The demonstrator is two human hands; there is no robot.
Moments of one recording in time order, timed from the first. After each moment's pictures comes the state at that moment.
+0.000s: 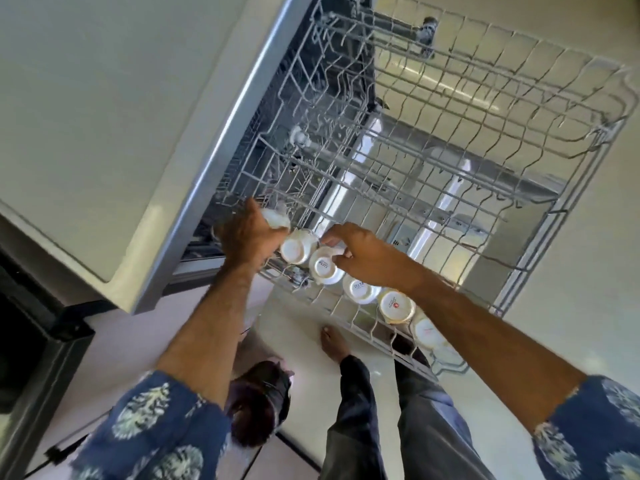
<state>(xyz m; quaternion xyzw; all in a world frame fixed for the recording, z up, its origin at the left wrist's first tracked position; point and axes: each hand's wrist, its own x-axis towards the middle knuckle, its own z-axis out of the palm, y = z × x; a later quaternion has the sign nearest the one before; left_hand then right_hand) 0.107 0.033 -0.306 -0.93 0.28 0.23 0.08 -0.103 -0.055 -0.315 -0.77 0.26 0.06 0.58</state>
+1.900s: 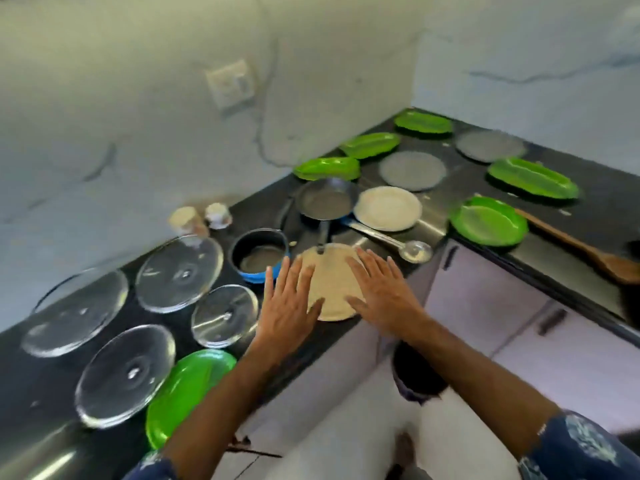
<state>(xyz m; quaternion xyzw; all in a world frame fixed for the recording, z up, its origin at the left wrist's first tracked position) -0.335 0.793 0.011 -0.96 -0.27 -0.07 0.04 -0.164 0.657 0.027 -0.82 -0.57 0.02 0.09</state>
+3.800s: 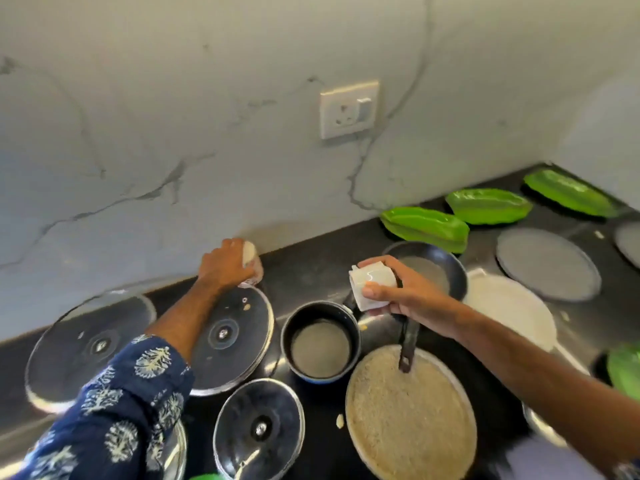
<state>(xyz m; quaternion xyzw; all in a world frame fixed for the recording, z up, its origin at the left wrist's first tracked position) -0.363 1.207 0.016 -0.83 -0.55 0.01 -0.10 -0.079 0.944 0.079 -0.55 -0.38 0.57 0.47</state>
